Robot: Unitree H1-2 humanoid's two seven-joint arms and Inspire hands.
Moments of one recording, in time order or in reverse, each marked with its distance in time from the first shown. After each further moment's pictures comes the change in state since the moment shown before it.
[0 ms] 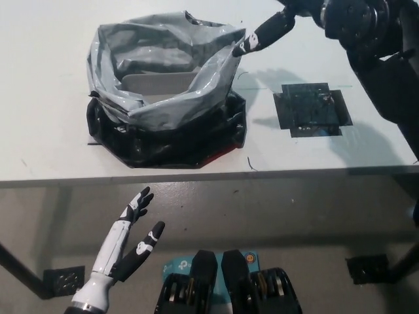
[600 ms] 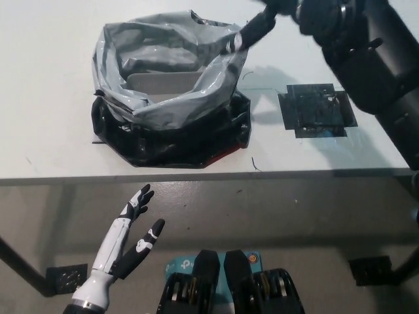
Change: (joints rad) left_arm -0.008 0.001 -0.001 -0.007 -0.007 0.001 -0.001; right_arm -0.067 0.043 0.110 0.106 -0.007 -0.027 0.015
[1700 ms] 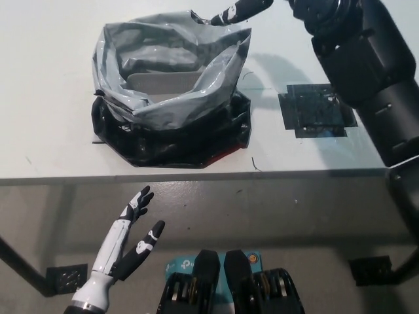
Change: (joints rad) left_arm 0.005 0.000 -0.001 0.008 -0.001 -0.001 0.000; right_arm -0.019 0.105 -0.263 0.178 0.016 0.062 -0.221
